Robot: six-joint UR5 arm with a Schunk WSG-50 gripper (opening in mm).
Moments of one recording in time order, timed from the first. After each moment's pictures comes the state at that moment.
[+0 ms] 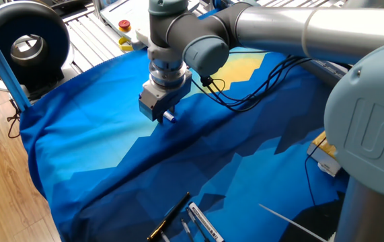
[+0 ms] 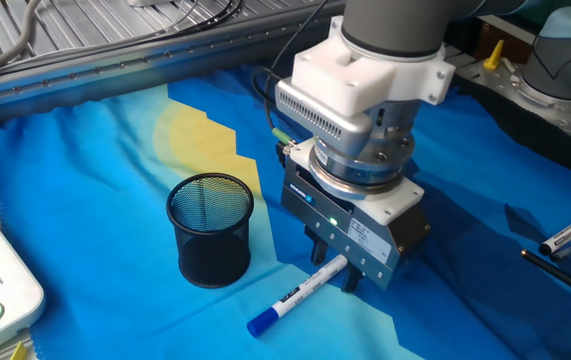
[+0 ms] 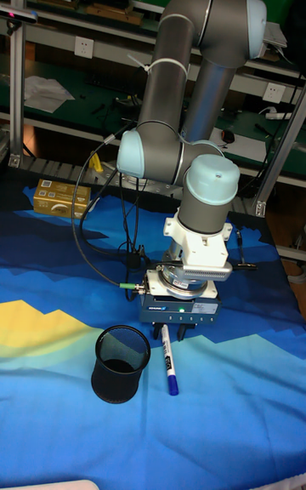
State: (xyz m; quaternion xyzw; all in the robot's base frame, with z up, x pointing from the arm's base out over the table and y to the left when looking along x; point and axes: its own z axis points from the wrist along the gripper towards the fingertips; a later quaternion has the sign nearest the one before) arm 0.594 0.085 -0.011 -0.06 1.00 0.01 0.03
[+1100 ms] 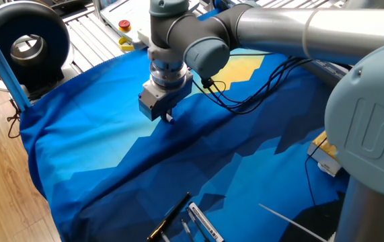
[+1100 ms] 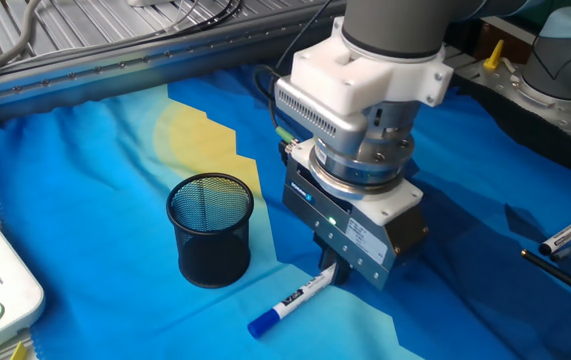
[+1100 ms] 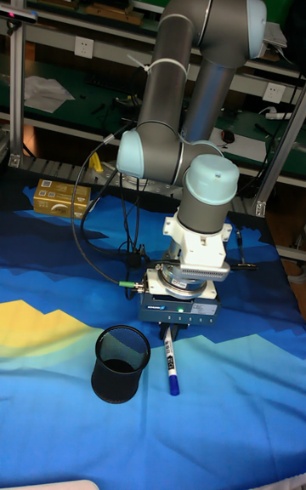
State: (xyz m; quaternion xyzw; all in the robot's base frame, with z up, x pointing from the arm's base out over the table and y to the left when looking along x) arm 0.594 0.084 -0.011 -0.04 1.00 0.01 0.03
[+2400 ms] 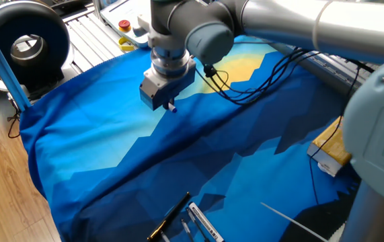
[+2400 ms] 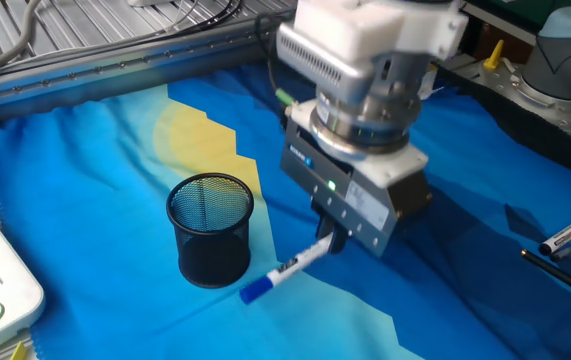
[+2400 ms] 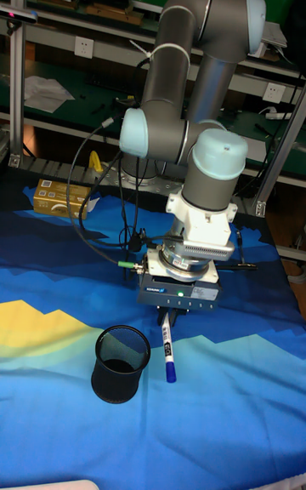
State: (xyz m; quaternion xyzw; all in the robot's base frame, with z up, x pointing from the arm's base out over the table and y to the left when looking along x) arm 0.591 0.068 0.035 -0.03 1.00 -0.01 0.04
